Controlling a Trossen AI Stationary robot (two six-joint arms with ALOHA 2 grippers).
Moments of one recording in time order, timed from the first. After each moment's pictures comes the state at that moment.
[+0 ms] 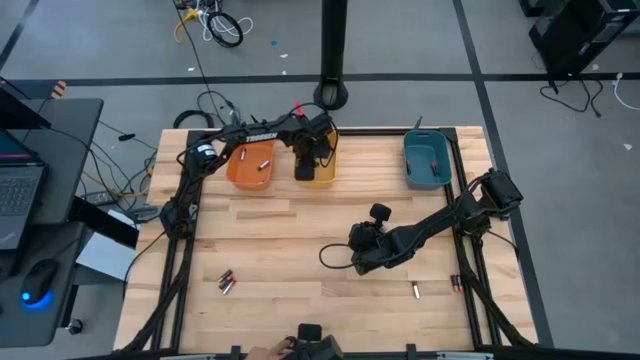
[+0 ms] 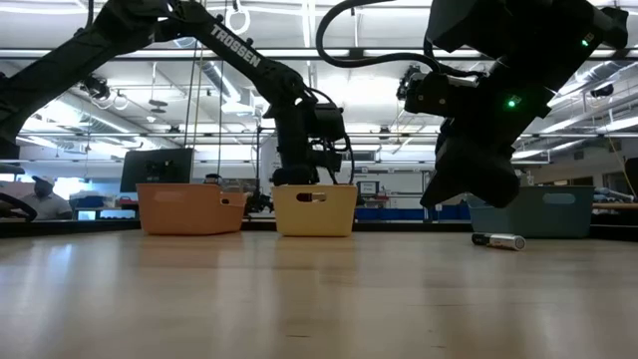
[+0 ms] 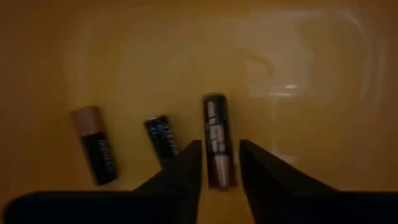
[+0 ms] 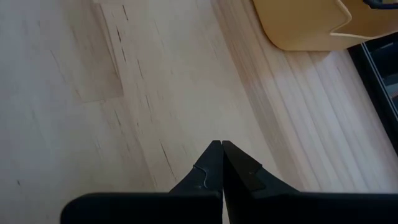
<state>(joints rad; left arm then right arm) 0.53 2.21 1.78 -0.88 0.01 0.60 0.36 1.78 0.97 -0.52 0.76 0.54</state>
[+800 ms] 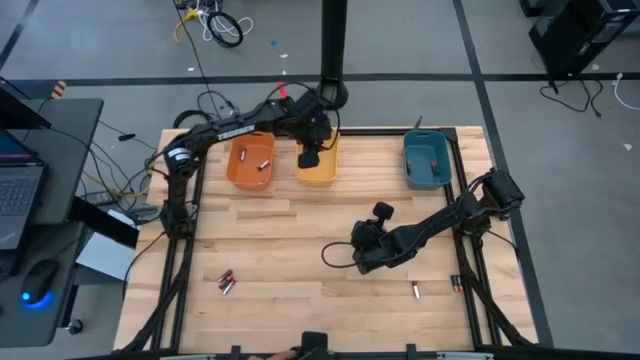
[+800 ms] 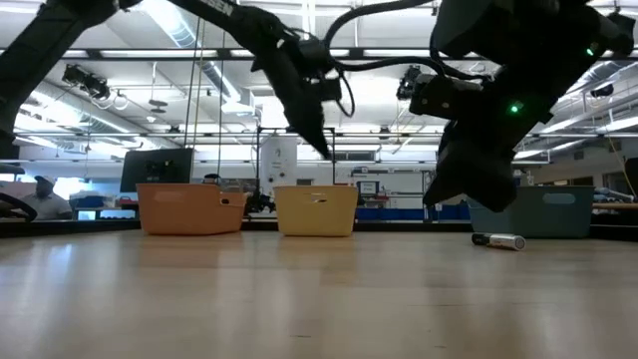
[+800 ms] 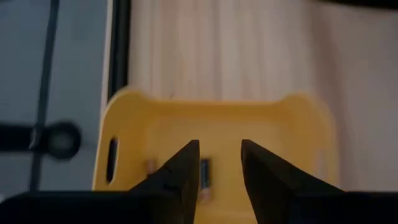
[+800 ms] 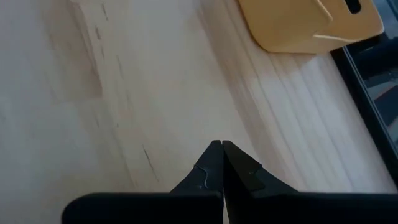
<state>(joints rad) 0.53 1.97 1.78 -0.79 0.15 0.55 0.36 1.77 0.93 -0.49 0.82 0.56</state>
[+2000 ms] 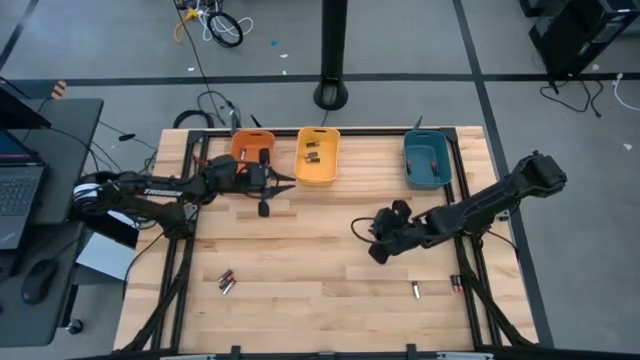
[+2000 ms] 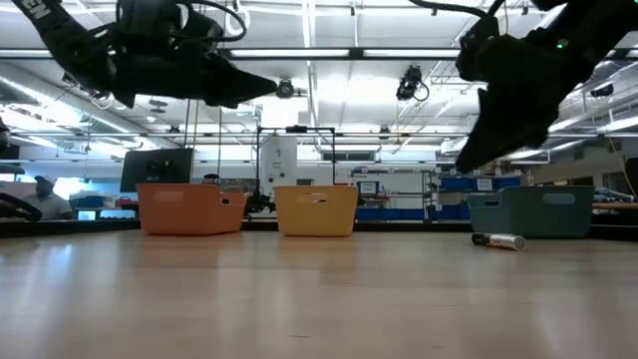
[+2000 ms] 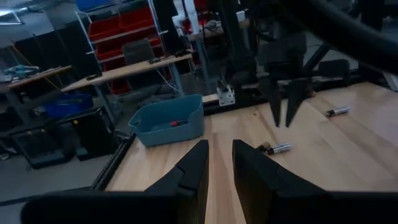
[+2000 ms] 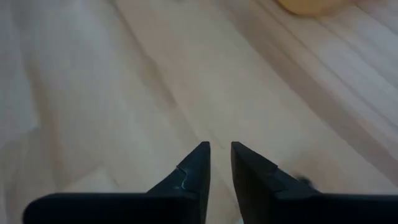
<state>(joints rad) 0.34 1.19 0.40 0.77 0.29 0.26 0.35 1.34 0.69 -0.36 0.50 0.81</state>
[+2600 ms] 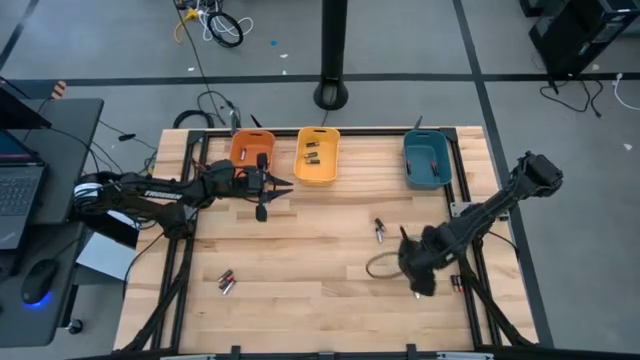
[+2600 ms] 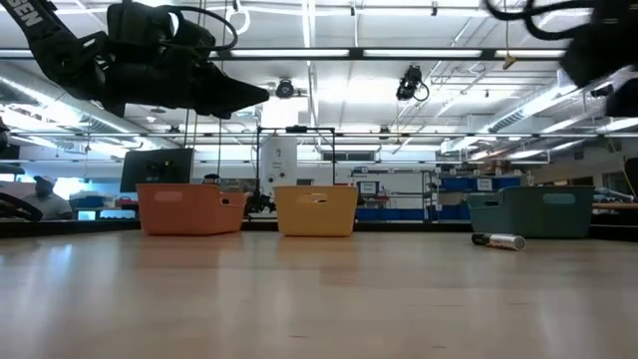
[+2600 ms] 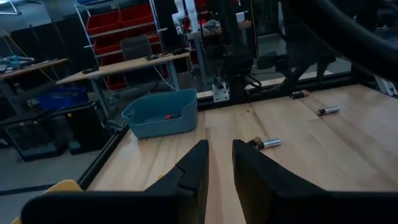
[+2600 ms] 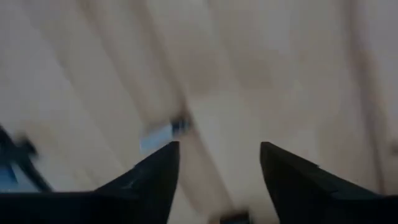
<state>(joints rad) 0.32 1.19 0.33 0.85 0.28 0.21 0.57 1.38 0.90 -1.02 -0.15 0.98</state>
